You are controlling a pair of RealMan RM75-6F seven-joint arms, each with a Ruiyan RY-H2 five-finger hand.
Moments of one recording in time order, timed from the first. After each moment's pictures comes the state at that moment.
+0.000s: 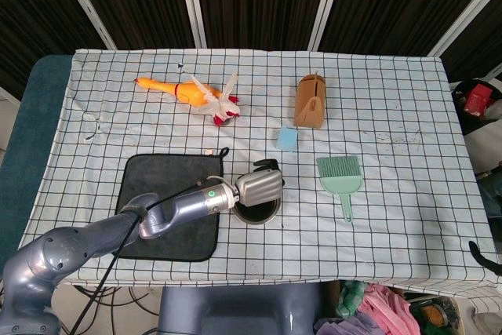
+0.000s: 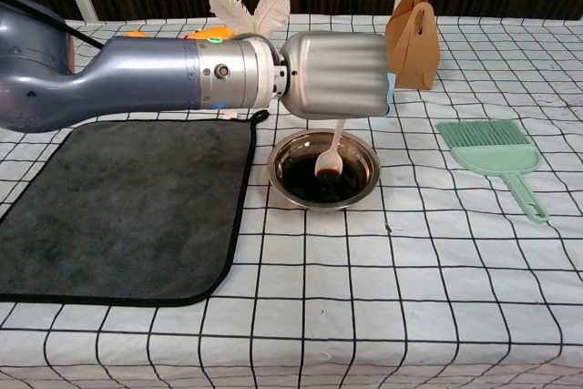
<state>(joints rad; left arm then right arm) -1.30 -1.79 -0.03 -0.90 1.79 0.85 0.68 -0.04 -1.16 0.13 -1.44 -1.34 1.50 0.13</state>
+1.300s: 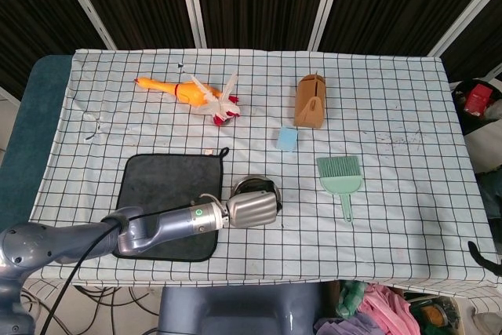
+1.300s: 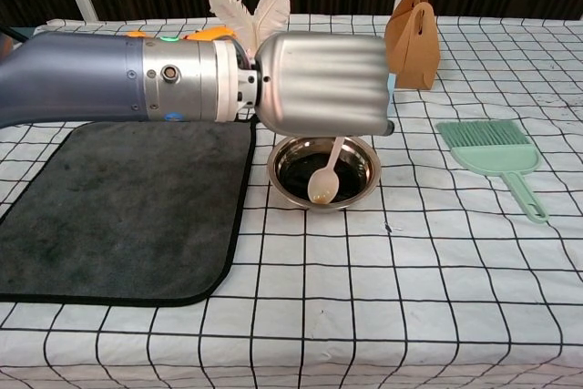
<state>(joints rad) -1.23 -1.62 0.00 -1.25 1.81 0.89 0.76 -0.04 -1.15 0.13 -1.44 -1.35 1.50 0.13</state>
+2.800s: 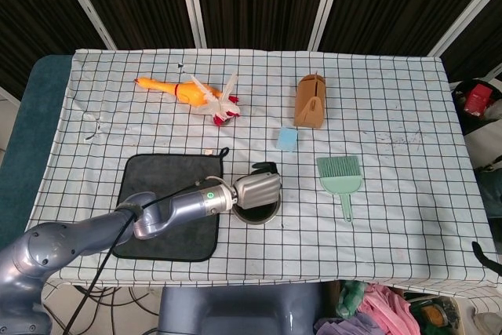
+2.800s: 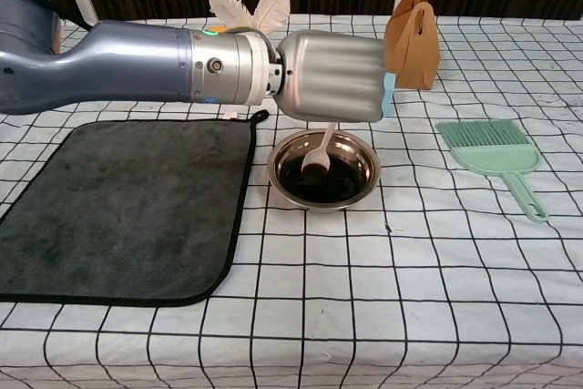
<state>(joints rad) -1.31 -1.71 -0.04 -1.02 1.81 0.78 0.75 -0.05 -1.15 0.14 -1.44 -1.34 1.50 0.14</state>
